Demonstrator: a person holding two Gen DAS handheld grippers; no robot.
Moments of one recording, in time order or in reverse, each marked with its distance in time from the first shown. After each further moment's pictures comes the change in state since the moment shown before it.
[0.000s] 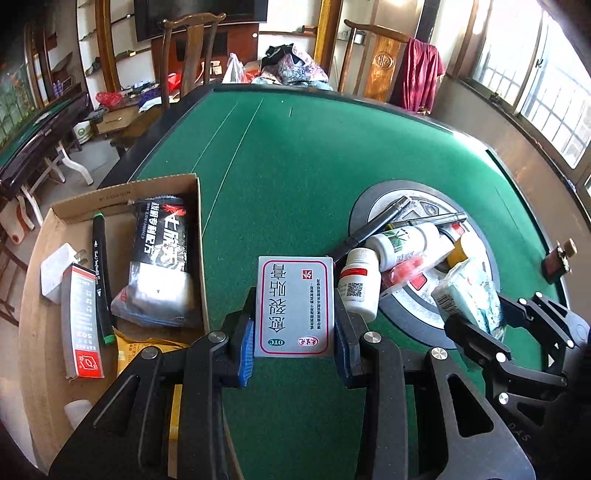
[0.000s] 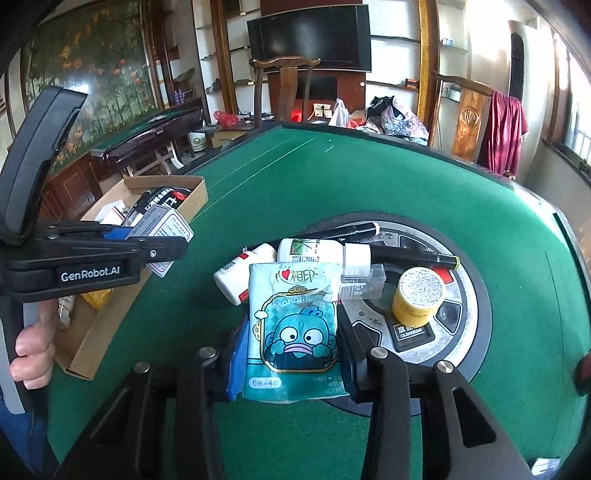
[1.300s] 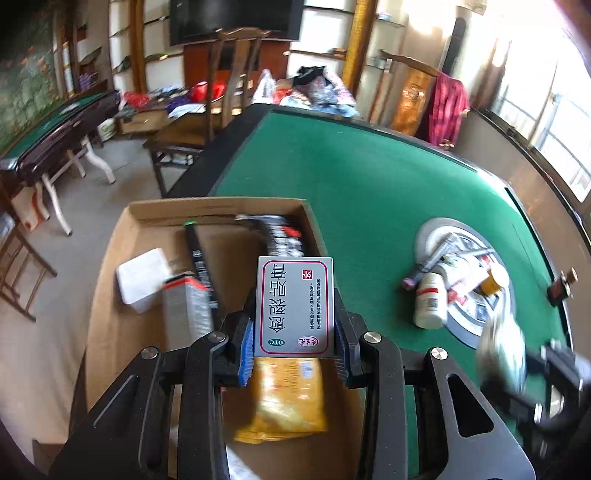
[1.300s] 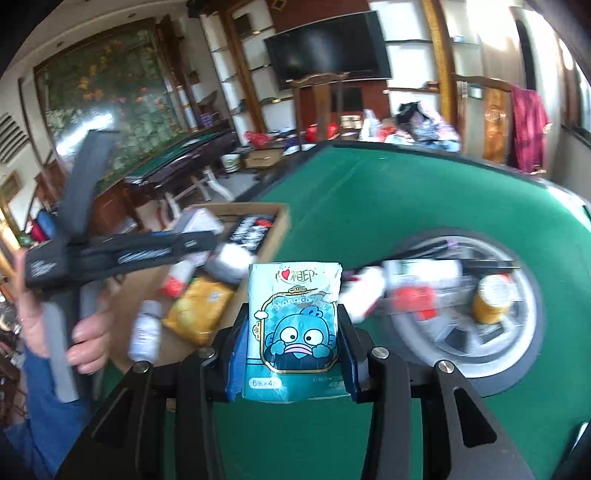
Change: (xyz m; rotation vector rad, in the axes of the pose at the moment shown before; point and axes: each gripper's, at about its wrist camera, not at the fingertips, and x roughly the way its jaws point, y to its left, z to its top) left arm -0.040 0.103 0.003 -0.098 -0.068 0.043; right arm -0.027 0.089 0.013 0.053 -0.038 0.206
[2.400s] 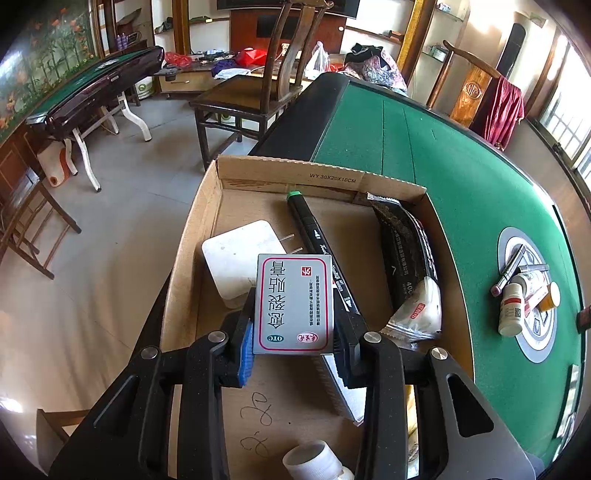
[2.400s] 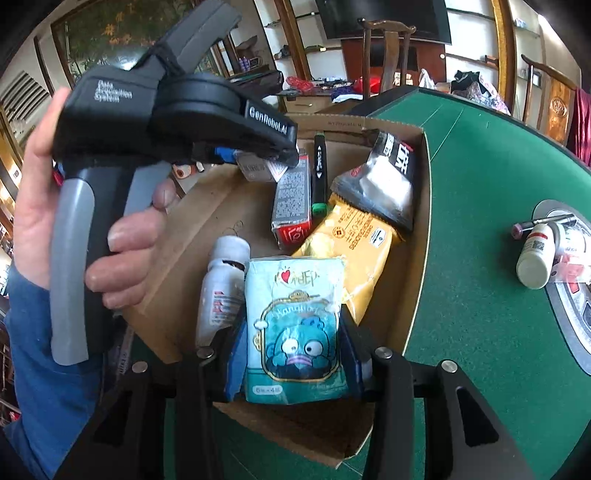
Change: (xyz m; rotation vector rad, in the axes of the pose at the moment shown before) left arm 0.030 0.084 -0.001 -0.113 0.110 0.099; right arm 0.095 0.102 -0.037 -0.105 0.192 0.048
